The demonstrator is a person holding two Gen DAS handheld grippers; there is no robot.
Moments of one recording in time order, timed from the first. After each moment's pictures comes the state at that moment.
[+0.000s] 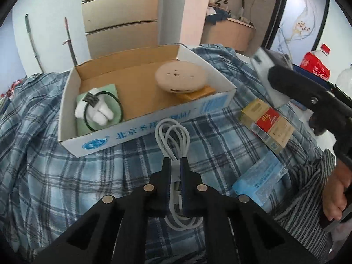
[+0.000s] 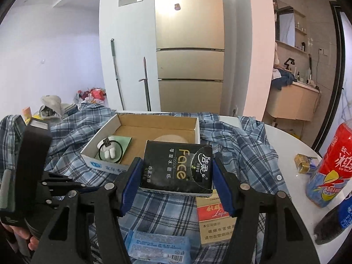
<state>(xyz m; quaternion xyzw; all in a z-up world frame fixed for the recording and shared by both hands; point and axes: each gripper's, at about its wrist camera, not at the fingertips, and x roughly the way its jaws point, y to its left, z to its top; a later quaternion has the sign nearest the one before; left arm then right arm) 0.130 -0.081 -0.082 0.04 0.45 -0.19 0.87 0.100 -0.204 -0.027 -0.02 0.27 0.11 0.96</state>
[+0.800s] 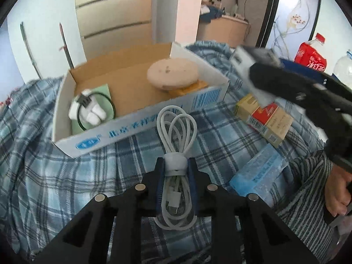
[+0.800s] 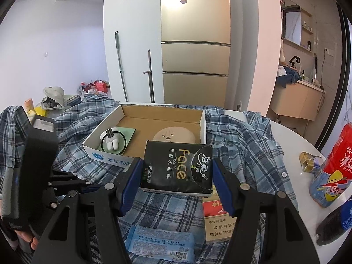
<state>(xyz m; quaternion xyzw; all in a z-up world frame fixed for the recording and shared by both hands) 0.121 -0.091 -0.086 0.06 0.43 -0.20 0.88 0.102 -0.199 -0.033 -0.03 0.29 0.11 0.95</state>
